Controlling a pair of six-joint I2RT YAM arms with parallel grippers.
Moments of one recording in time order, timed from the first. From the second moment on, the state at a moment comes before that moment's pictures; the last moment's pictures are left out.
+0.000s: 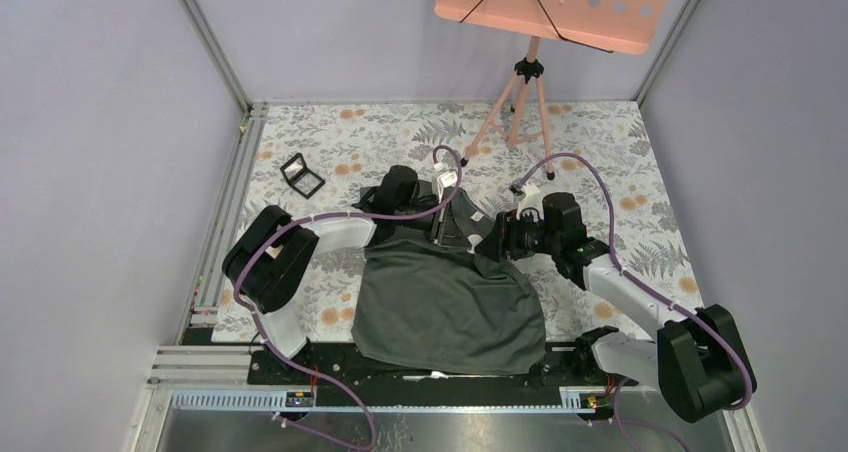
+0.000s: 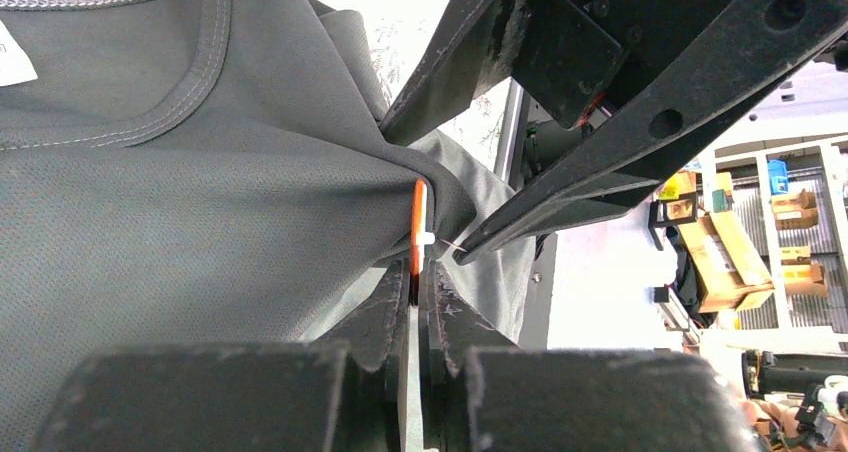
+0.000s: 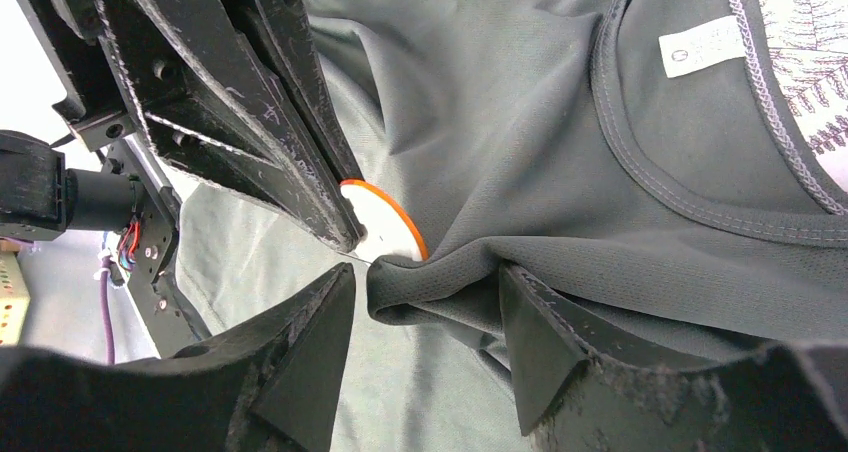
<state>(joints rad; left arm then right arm) -0.65 1.76 0.93 0.33 0.91 -0.50 0.39 1.14 0.51 0.04 -0.57 0.32</state>
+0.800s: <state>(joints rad) -0.66 1.76 0.93 0.35 0.91 -0.51 0.40 1.22 0.55 0.04 -0.58 0.33</state>
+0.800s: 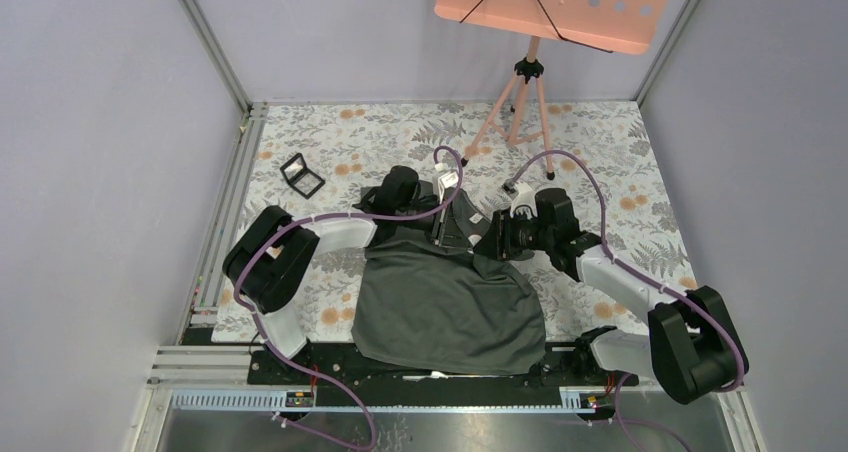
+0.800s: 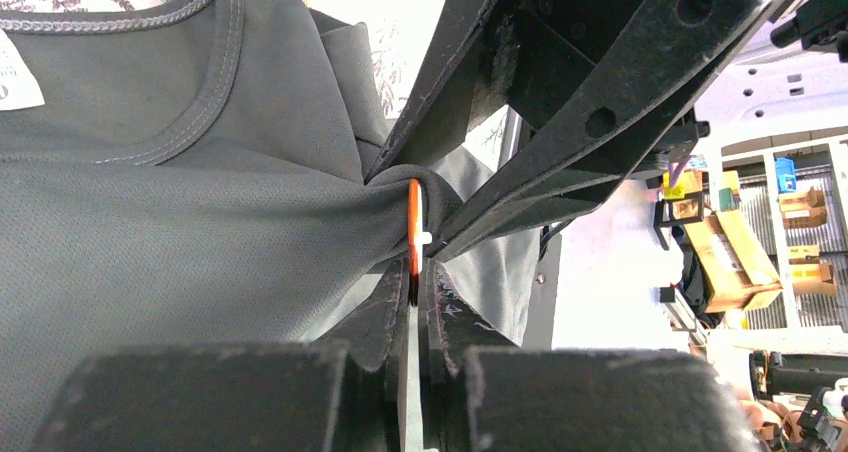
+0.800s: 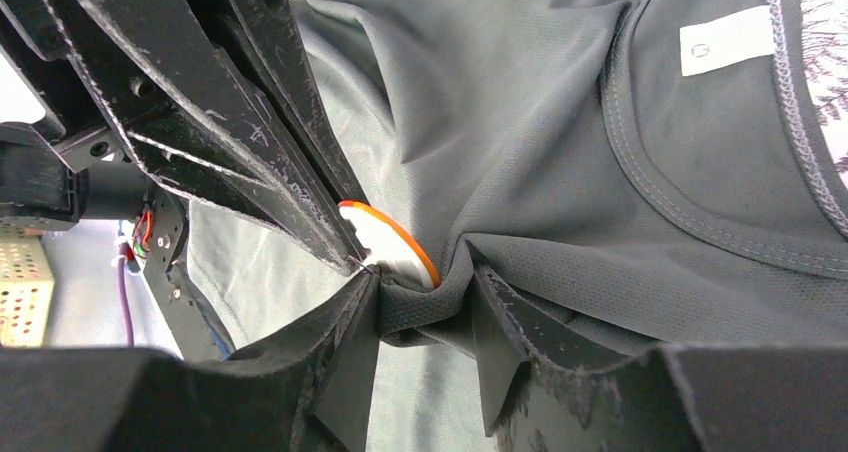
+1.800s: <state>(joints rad) -0.68 1.75 0.95 0.16 0.92 -0.34 0.41 1.38 0.64 -0.09 -0.73 0.31</state>
